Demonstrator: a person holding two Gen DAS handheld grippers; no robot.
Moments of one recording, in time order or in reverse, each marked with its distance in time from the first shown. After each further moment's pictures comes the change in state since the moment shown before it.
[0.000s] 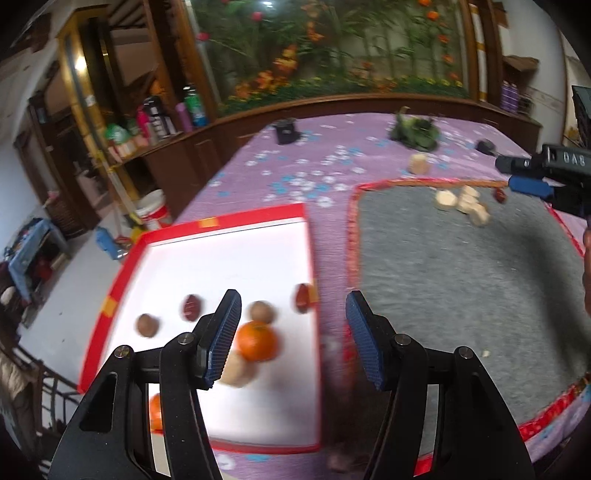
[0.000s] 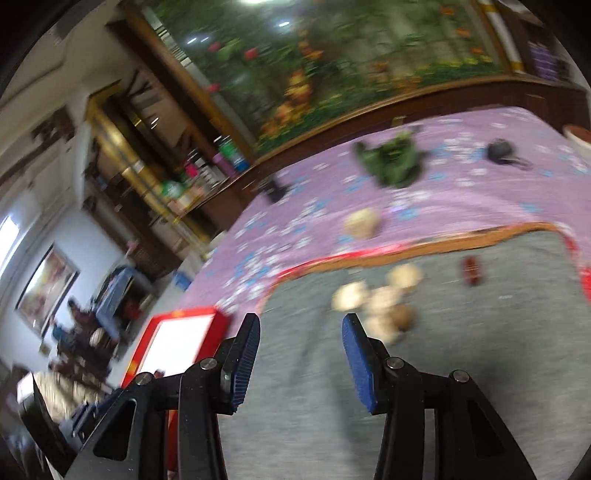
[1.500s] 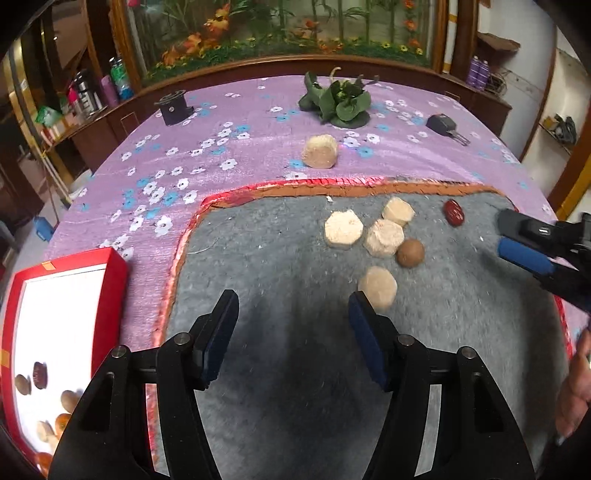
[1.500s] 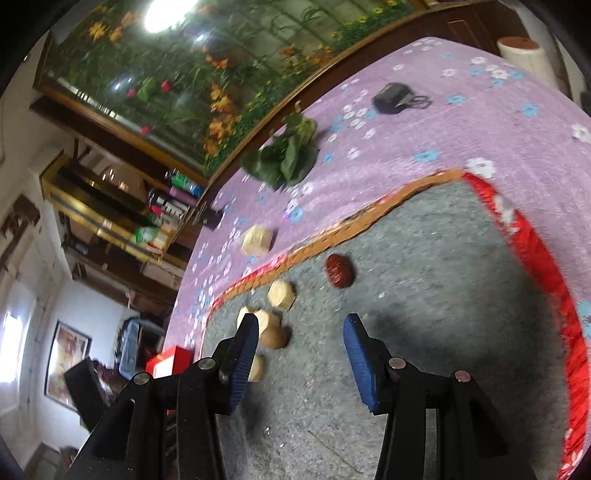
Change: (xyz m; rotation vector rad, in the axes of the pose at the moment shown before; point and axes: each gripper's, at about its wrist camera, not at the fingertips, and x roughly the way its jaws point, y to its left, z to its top) left arm 0.090 -0.120 0.077 0.025 0.165 -0.213; right arm -0.009 -0.104 0.016 0.271 0.068 0.008
